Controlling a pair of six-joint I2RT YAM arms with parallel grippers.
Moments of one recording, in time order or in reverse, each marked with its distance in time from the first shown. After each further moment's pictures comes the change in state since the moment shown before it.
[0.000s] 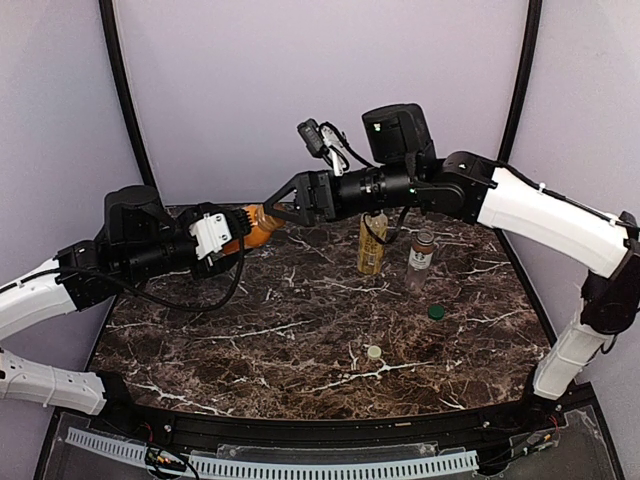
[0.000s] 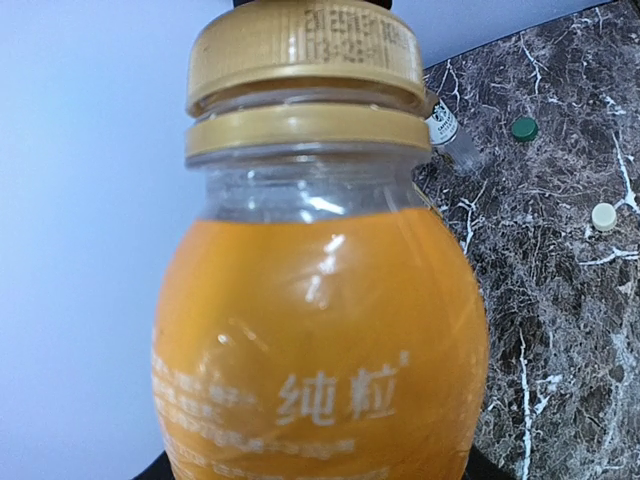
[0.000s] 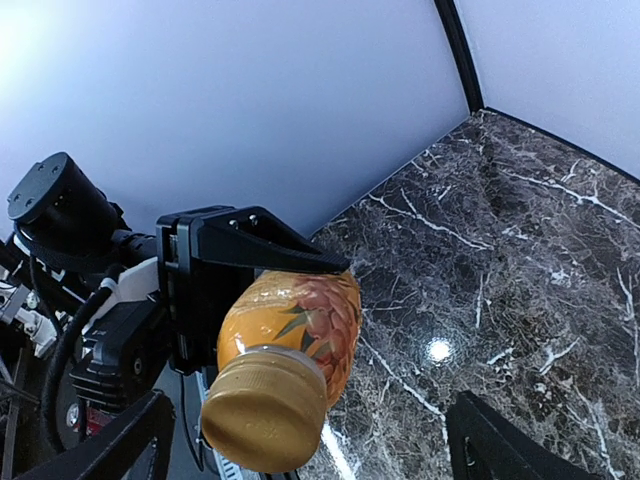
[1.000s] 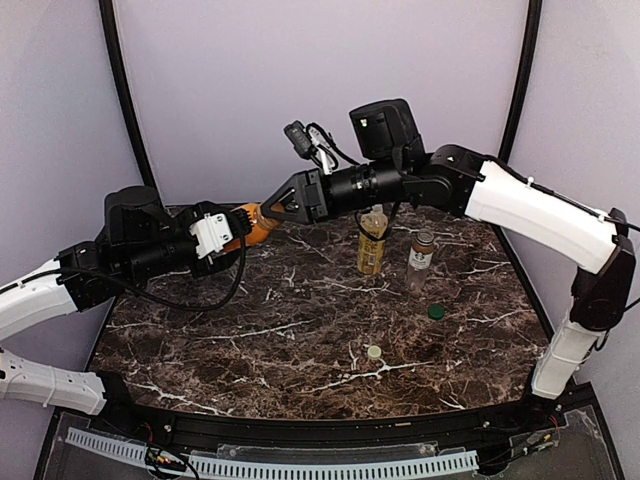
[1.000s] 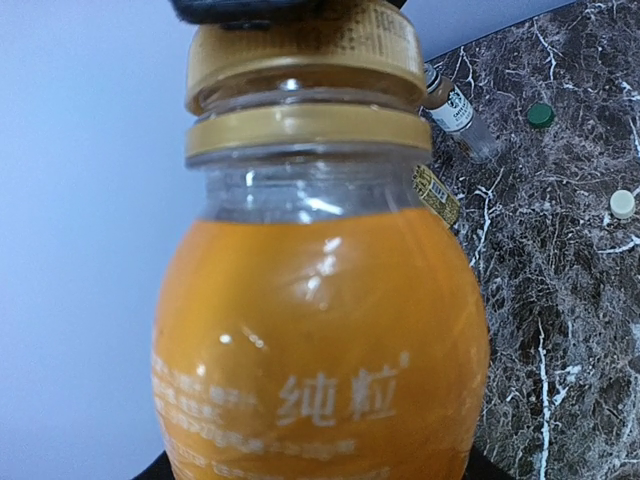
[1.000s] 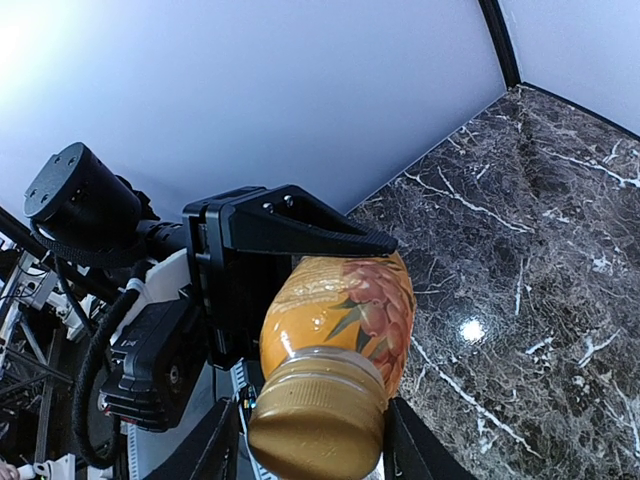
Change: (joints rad) left arm 0.000 0.001 -0.008 0.022 -0.044 0.035; right arm 0.000 0.079 0.093 -0.055 -0.113 0.038
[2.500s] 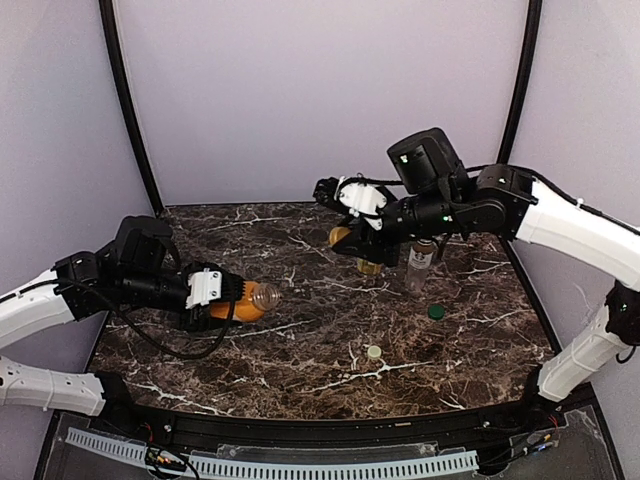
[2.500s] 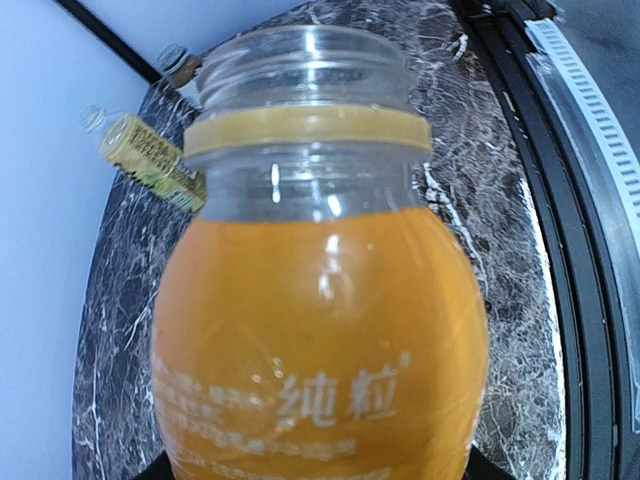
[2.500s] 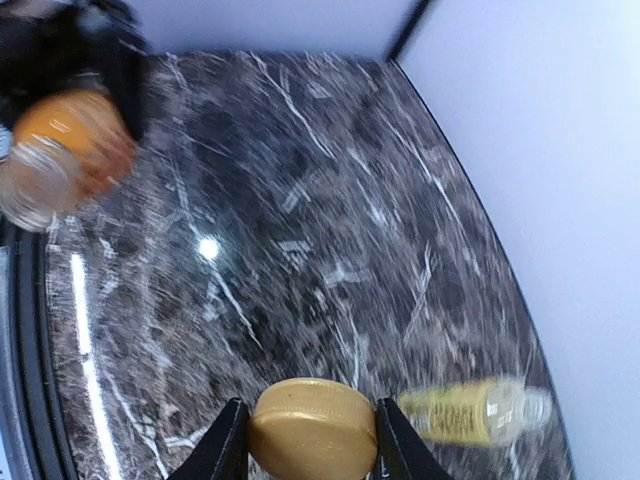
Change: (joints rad) left arm 0.023 -0.051 -0.068 -0.381 0.399 -0.056; right arm 0.054 -0.237 -0.242 -0.229 0.373 -0.909
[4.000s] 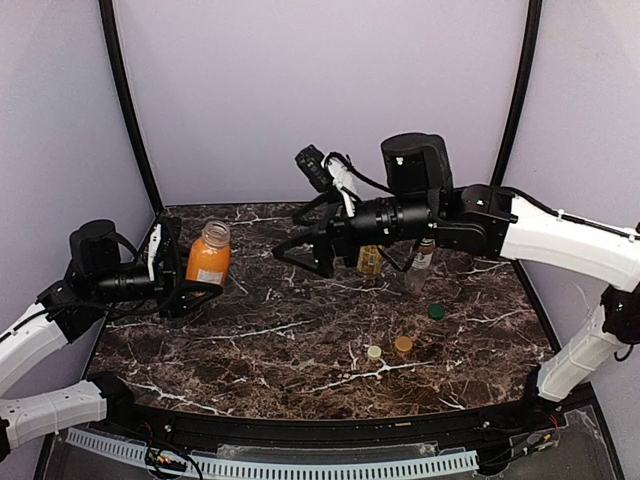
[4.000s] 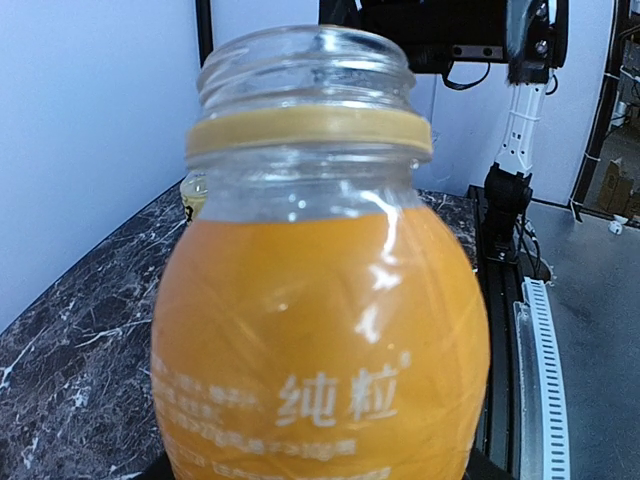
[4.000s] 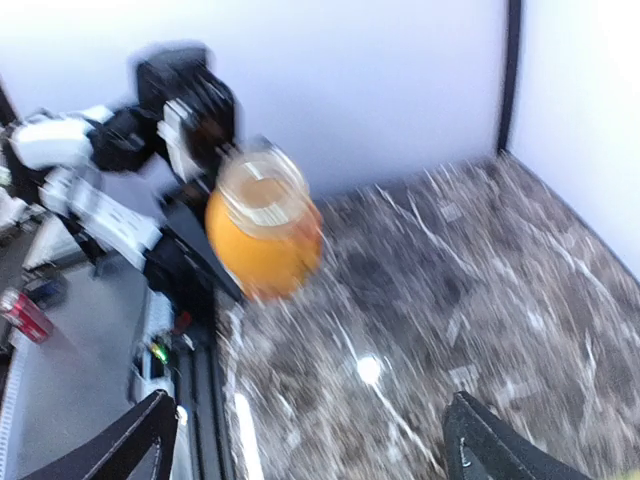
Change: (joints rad) left arm 0.360 -0.237 -0.243 0.409 0.426 -0.616; right arm -0.013 0.021 -0.109 0.315 -0.213 0.520
